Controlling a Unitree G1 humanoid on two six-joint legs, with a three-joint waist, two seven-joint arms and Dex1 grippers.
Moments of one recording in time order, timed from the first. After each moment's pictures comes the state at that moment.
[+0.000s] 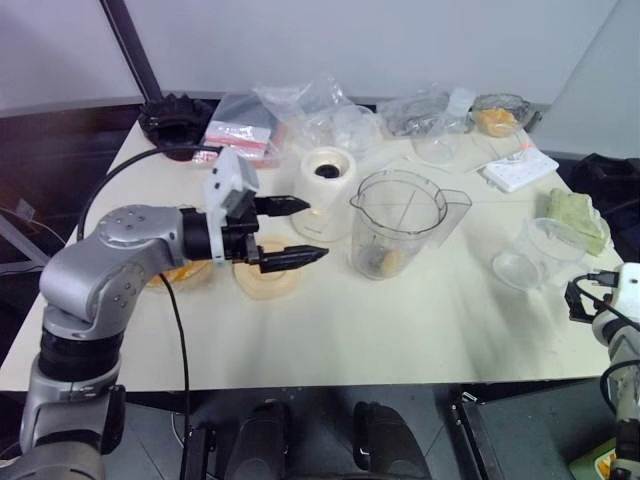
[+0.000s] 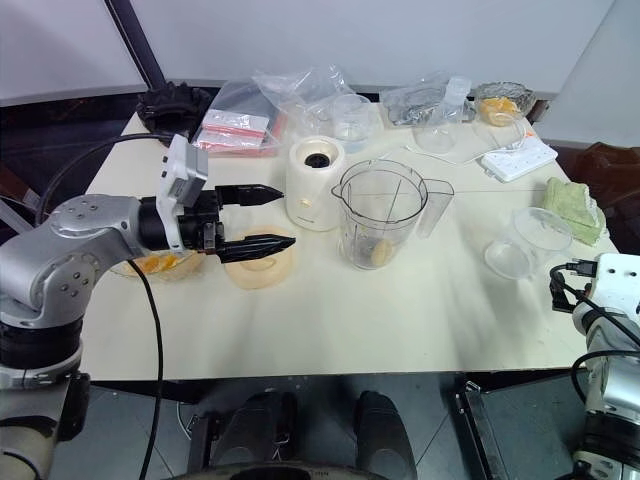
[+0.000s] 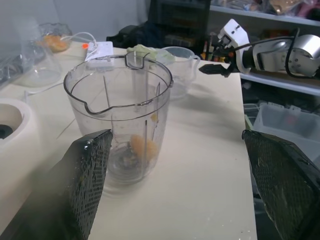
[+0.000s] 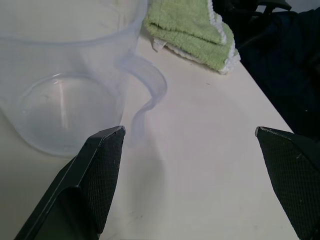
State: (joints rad) left arm -0.58 0.65 0.05 -0.44 -0.71 0.89 -0.91; right arm -0.07 -0.62 -0.55 0.19 0.18 0.43 0.16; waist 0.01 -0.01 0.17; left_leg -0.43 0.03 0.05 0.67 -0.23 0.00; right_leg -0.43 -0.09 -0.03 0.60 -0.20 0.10
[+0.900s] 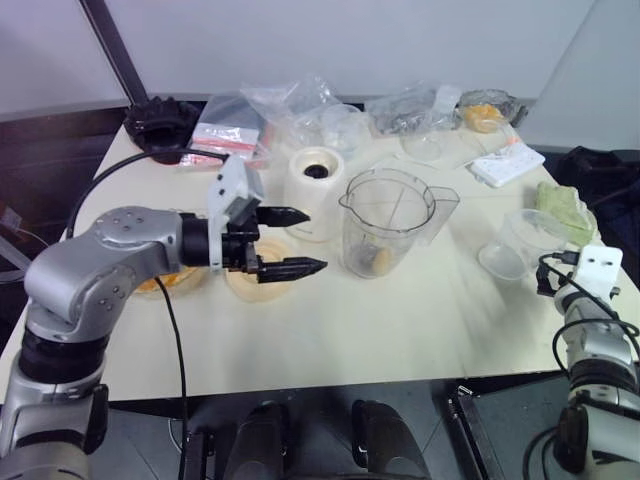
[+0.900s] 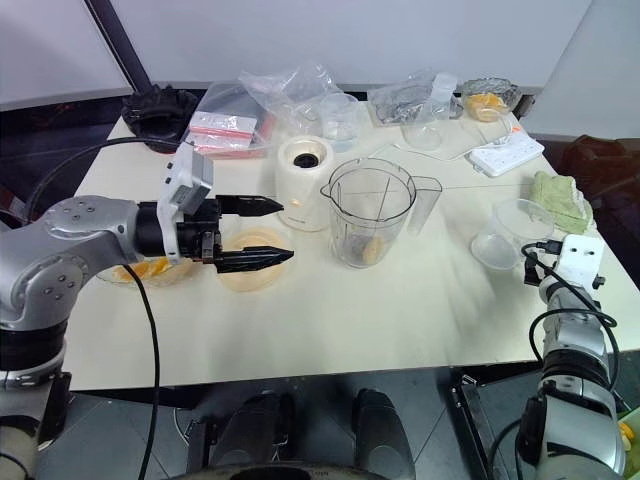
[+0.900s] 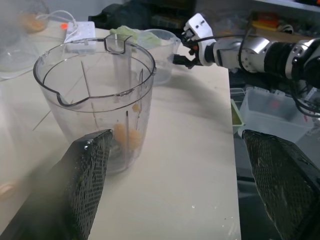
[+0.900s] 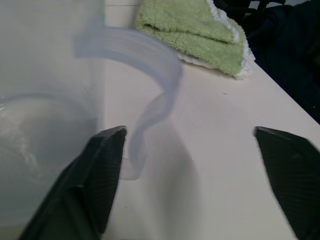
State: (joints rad) left arm -0.59 0.75 0.02 -0.49 -0.81 0.96 -0.87; right arm -0.48 -0.63 -0.41 0.95 0.10 -0.02 0.10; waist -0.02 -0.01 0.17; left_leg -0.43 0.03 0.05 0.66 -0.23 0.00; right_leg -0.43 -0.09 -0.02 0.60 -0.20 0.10
